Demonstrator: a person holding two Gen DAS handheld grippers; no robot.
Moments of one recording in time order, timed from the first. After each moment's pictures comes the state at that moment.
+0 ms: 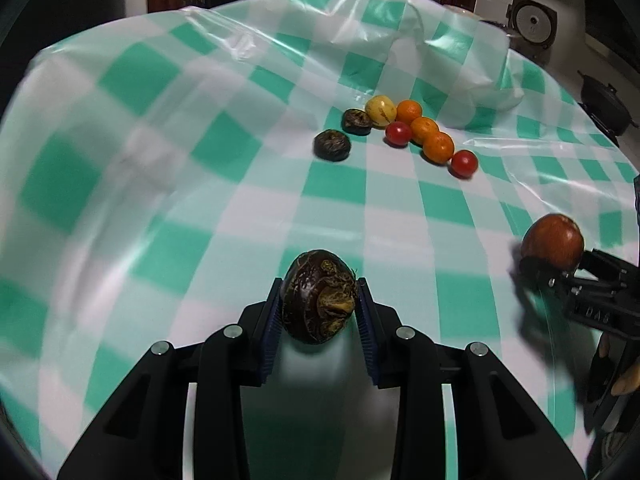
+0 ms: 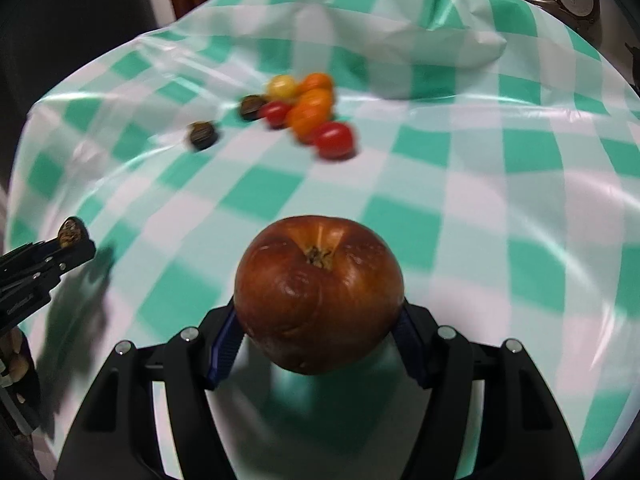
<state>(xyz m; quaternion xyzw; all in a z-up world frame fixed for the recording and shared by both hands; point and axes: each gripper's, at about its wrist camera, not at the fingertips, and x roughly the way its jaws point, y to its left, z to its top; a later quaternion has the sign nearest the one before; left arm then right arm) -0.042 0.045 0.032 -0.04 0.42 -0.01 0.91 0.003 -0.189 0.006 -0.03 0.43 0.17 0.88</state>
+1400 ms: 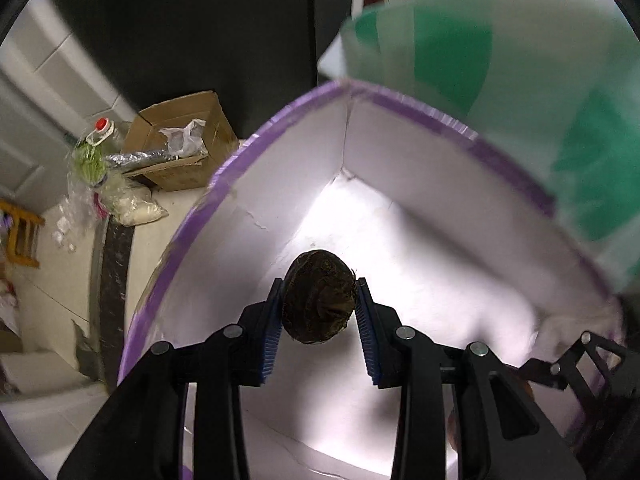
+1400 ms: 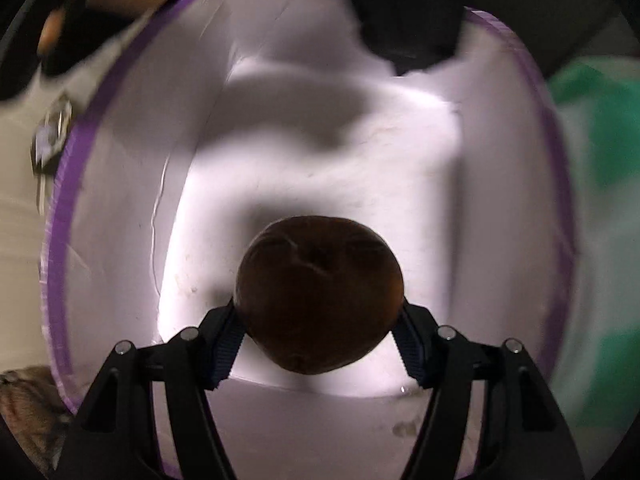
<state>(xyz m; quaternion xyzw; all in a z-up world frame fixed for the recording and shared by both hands) -0.298 0.386 -0.132 -0.12 0.61 0.17 0.76 -0.353 0.257 -0.182 -0.51 0.43 0.53 0.53</state>
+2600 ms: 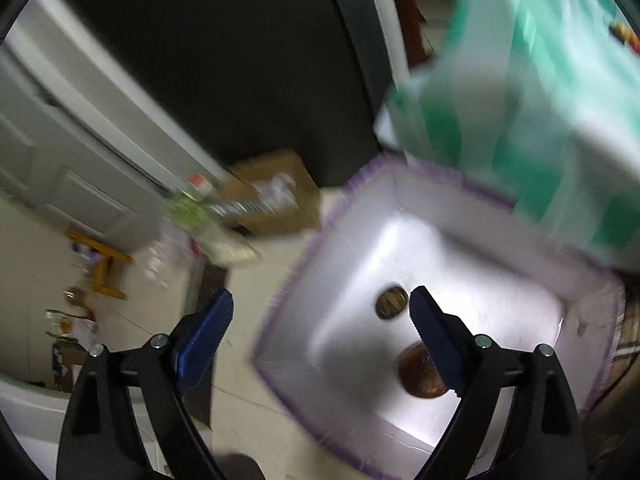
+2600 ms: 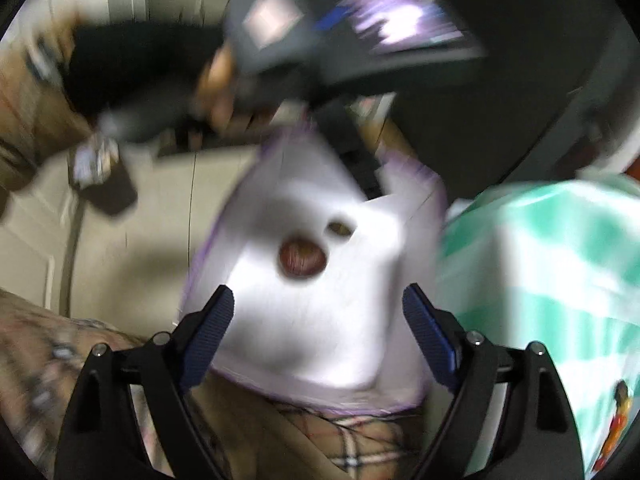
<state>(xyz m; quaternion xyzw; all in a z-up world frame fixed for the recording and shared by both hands) -0.343 0.323 -0.002 0.01 0.53 0.30 0.79 -0.384 0.149 0.030 -0.40 0.24 0.63 0.62</state>
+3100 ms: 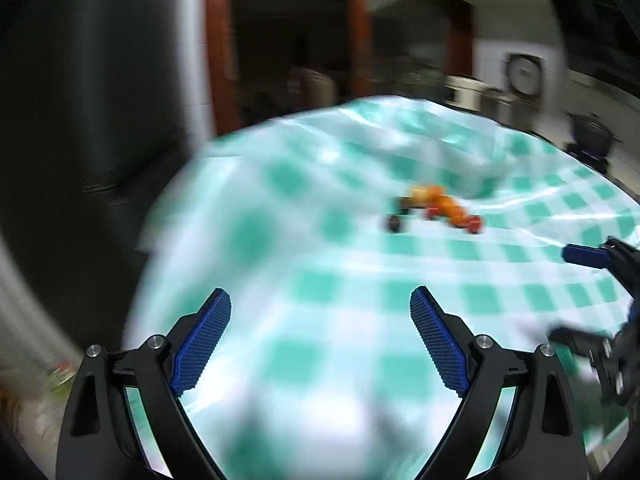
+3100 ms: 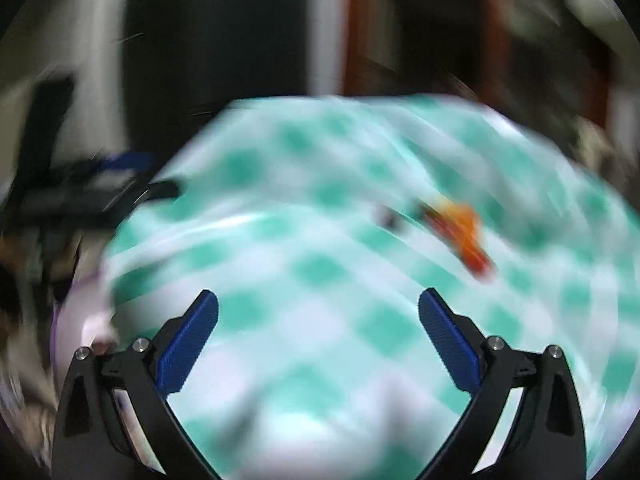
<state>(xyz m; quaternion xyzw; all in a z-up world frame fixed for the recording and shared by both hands) -0.140 0.097 0.149 0.00 0.29 0.02 0.96 -0.112 -0.135 0.104 -0.09 0.29 0.31 0.90</state>
